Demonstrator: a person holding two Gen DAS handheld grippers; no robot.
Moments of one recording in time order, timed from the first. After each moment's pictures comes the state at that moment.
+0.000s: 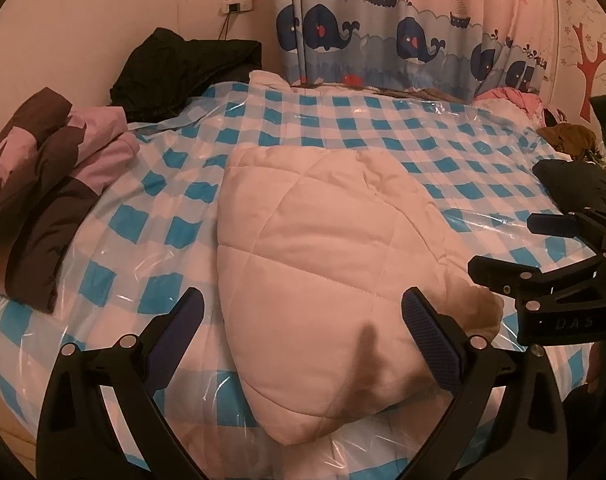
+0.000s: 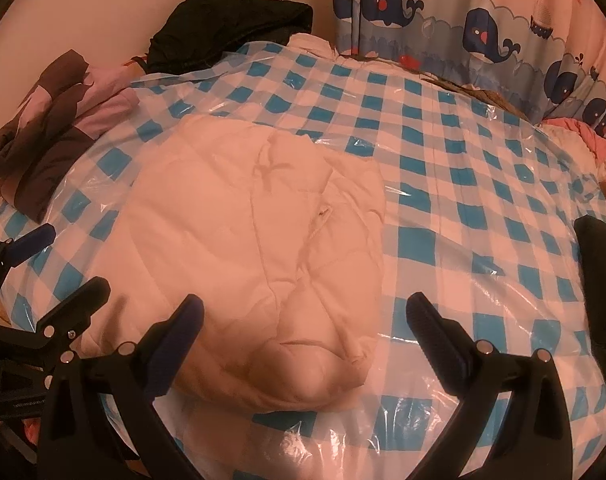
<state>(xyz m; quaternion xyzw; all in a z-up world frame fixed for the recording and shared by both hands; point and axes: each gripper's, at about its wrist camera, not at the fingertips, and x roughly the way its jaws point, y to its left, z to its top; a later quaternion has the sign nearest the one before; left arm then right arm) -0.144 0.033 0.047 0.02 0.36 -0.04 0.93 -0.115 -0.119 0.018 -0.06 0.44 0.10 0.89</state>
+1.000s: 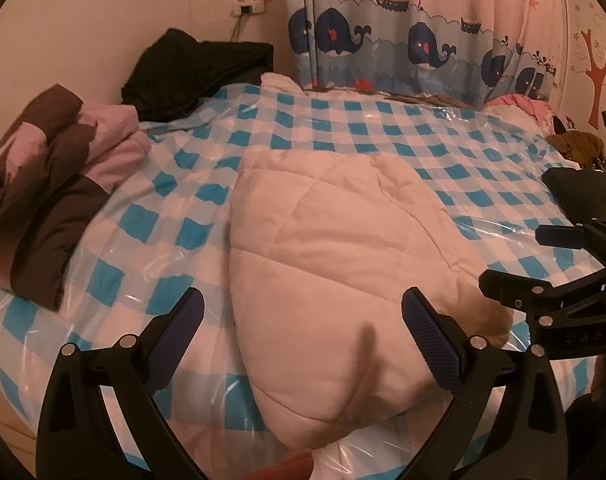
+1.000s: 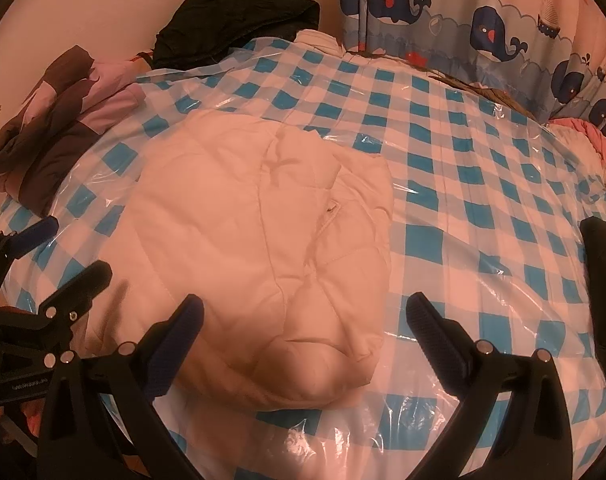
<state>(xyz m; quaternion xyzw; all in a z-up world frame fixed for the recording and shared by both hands) -0.146 0.039 0.044 0.02 0.35 -0.02 0.94 -0.114 -0.116 0.016 -0.06 0.44 0.10 0.89</state>
